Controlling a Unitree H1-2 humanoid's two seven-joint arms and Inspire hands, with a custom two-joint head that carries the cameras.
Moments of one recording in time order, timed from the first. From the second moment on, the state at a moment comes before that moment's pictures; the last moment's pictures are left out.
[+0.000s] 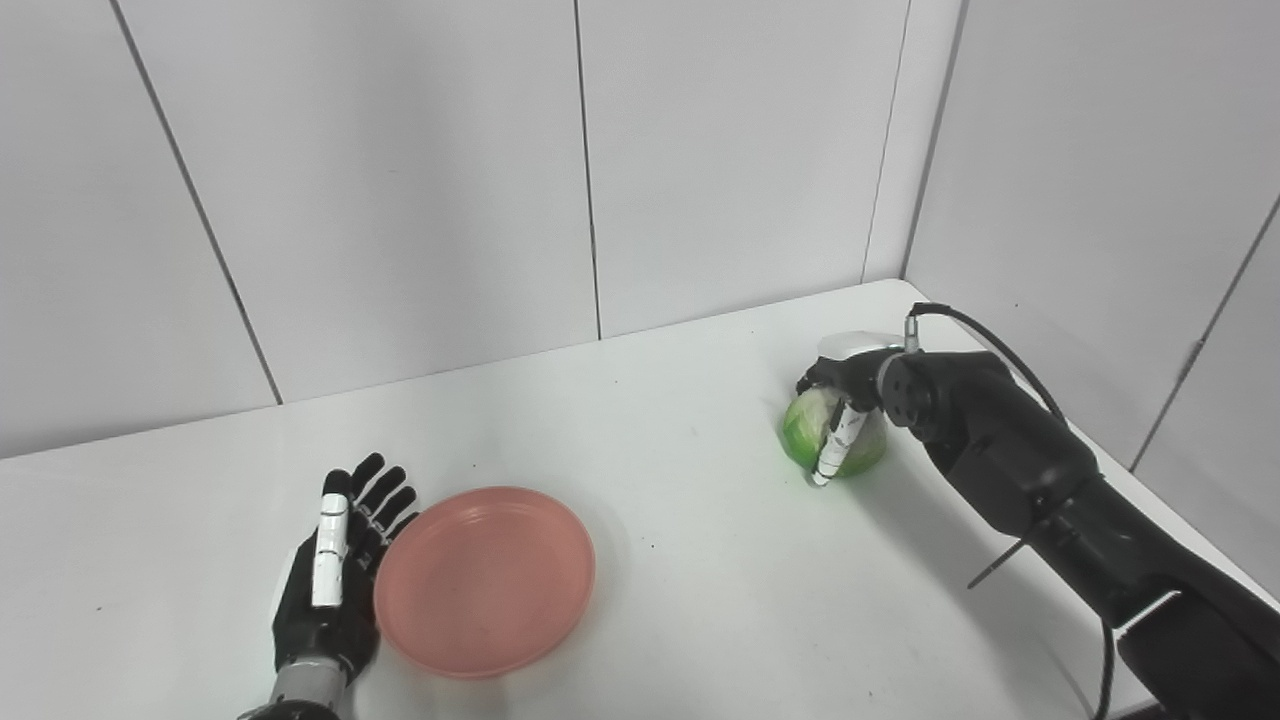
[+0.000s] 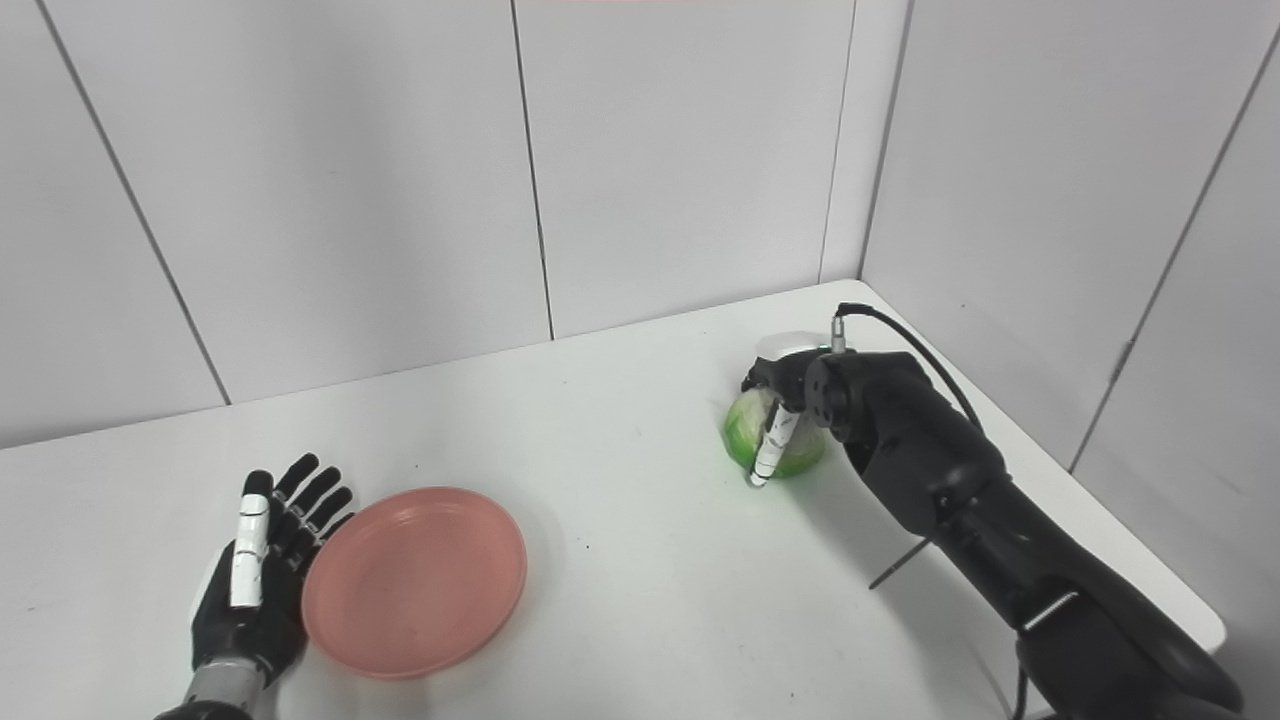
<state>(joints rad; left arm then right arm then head) -0.36 -0.05 0.09 0.25 -0.29 0.18 -0.11 -0.71 -0.65 0.34 0.30 -0.89 0.43 0.76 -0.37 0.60</state>
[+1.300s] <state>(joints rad) -0.35 -0.08 0.09 0.22 -0.29 0.24 -0.09 -0.68 -0.68 0.34 0.14 -0.64 0.39 0.75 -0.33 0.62</state>
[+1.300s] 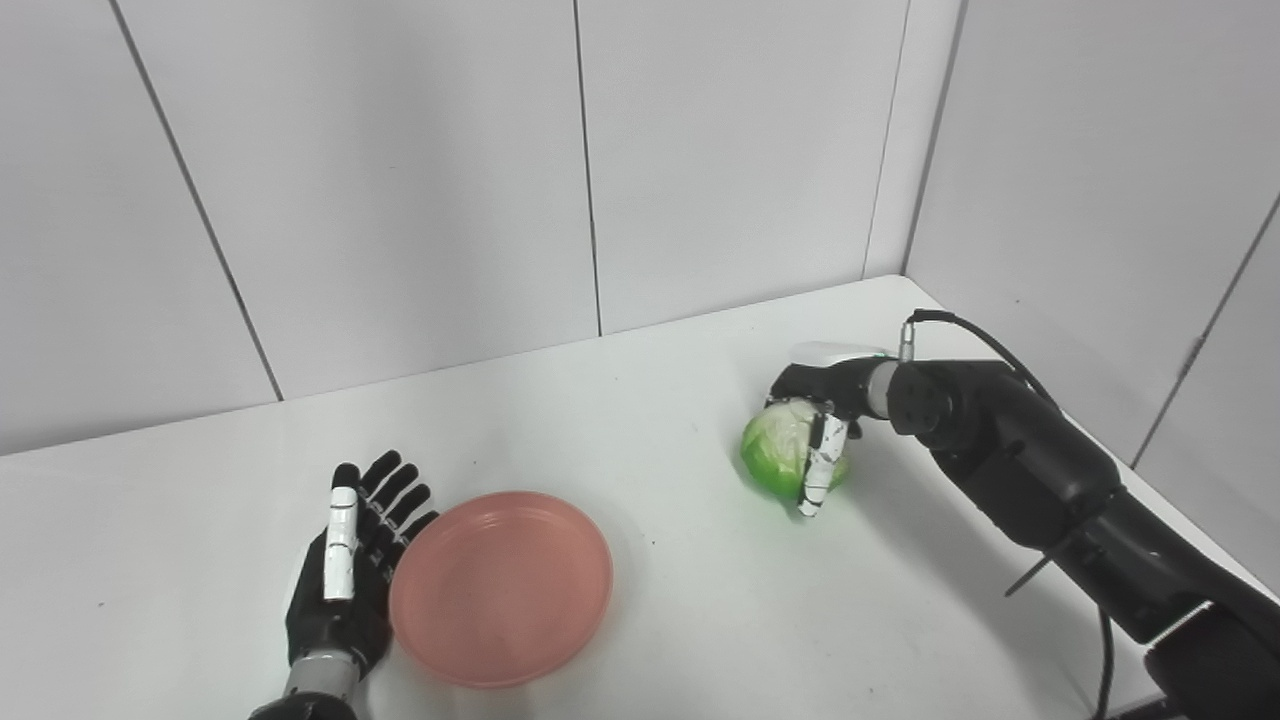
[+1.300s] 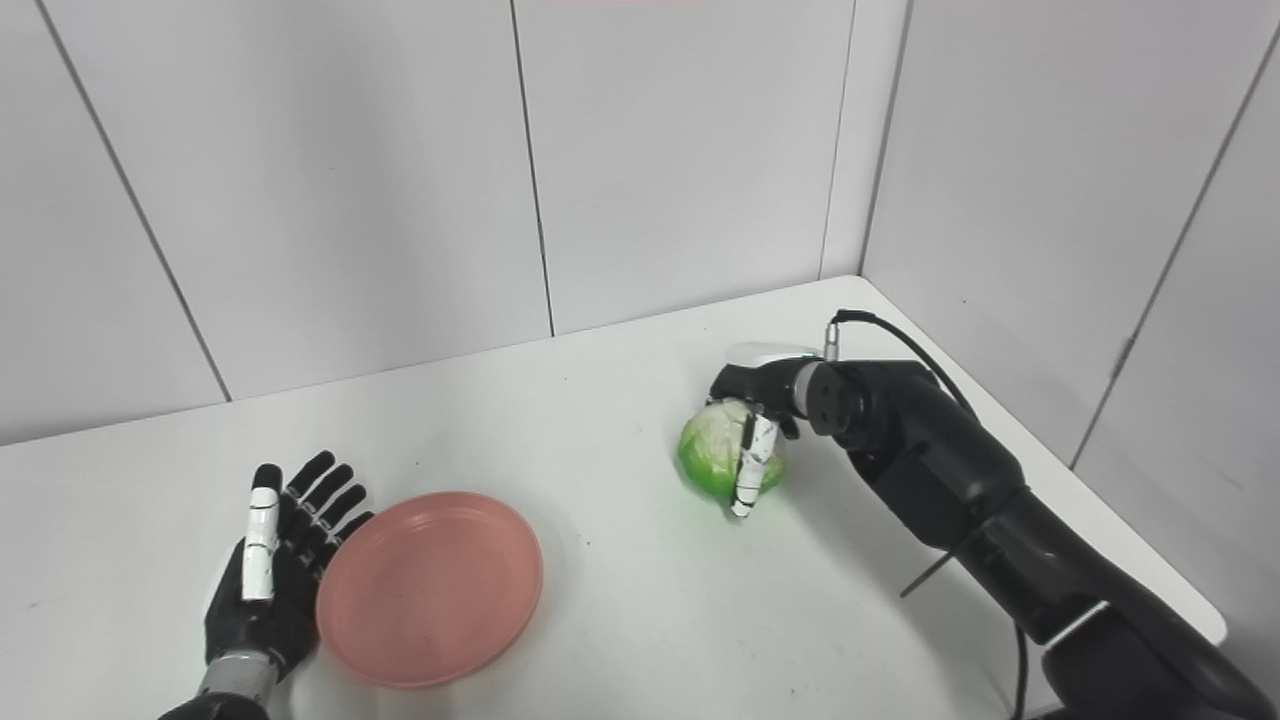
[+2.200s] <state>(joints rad) -0.36 -0.18 0.05 0.25 -0.23 0.20 -0.02 -0.85 -0.58 0.39 -0.01 -0.55 0.33 0.81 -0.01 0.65</state>
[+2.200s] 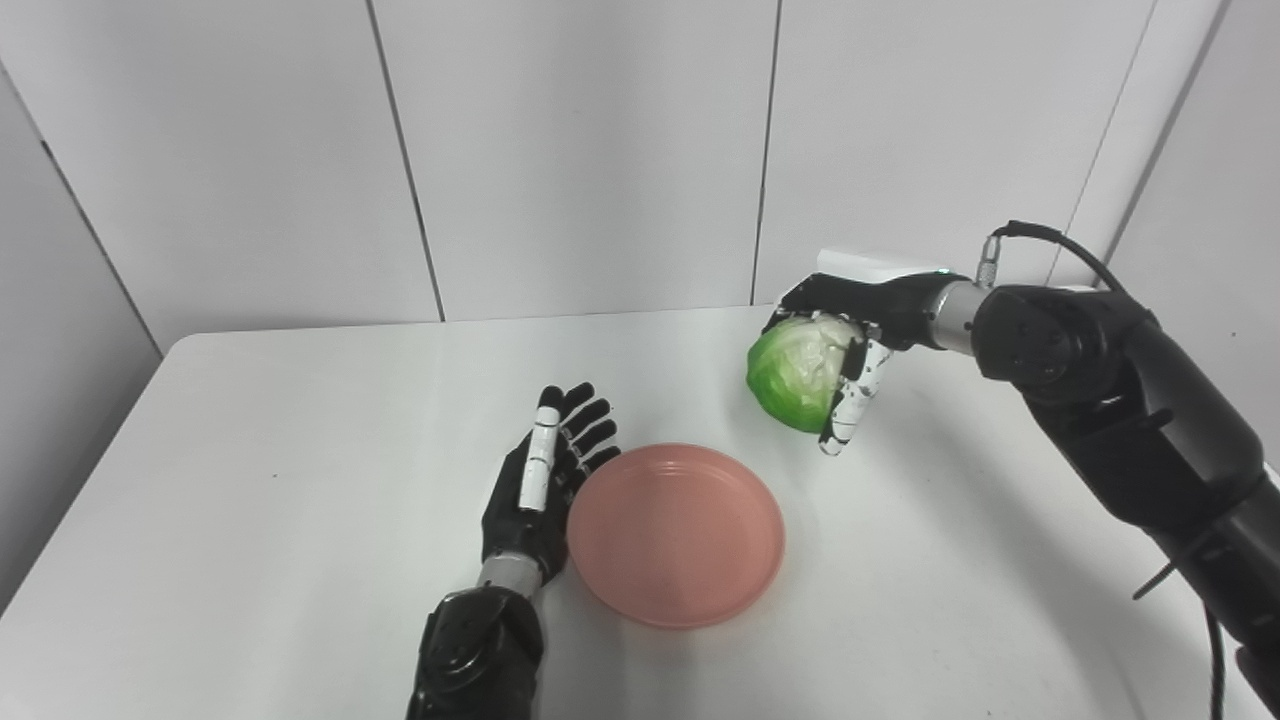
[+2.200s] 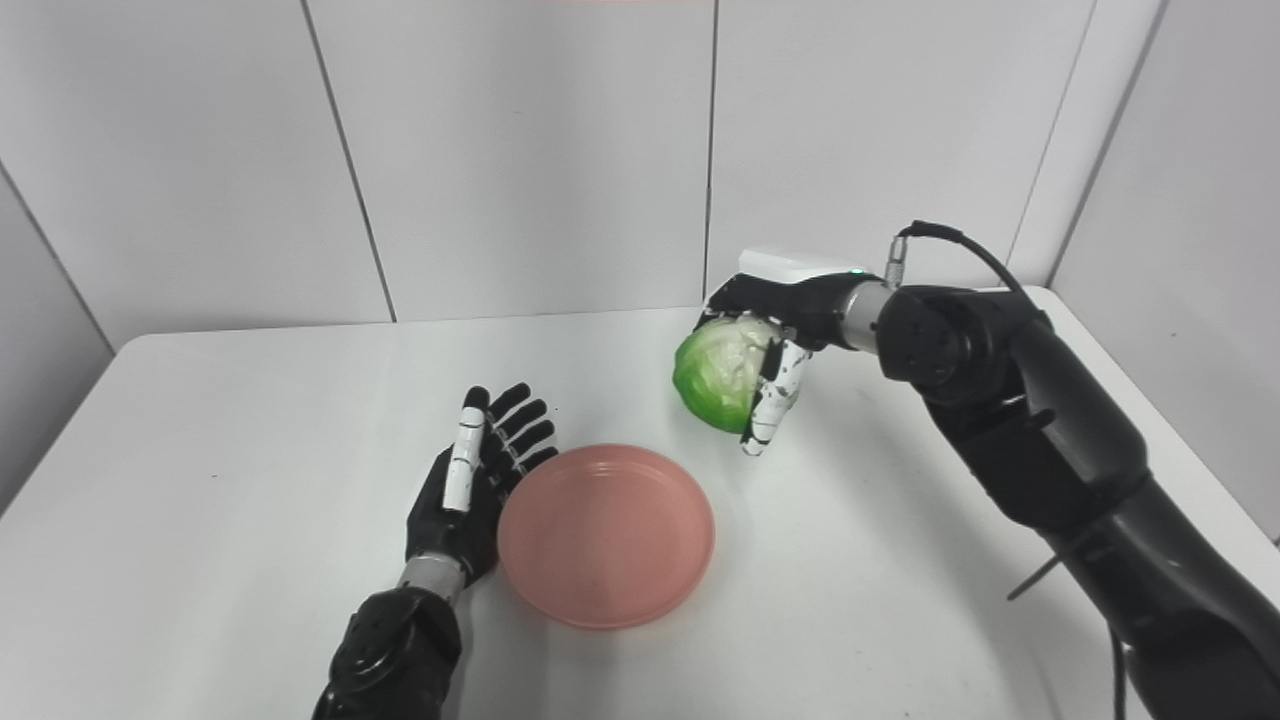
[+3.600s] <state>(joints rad) -0.36 -0.18 0.05 0.27 -0.24 0.18 -0.02 -0.68 -0.42 0.52 0.04 -0.64 0.17 0.68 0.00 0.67</state>
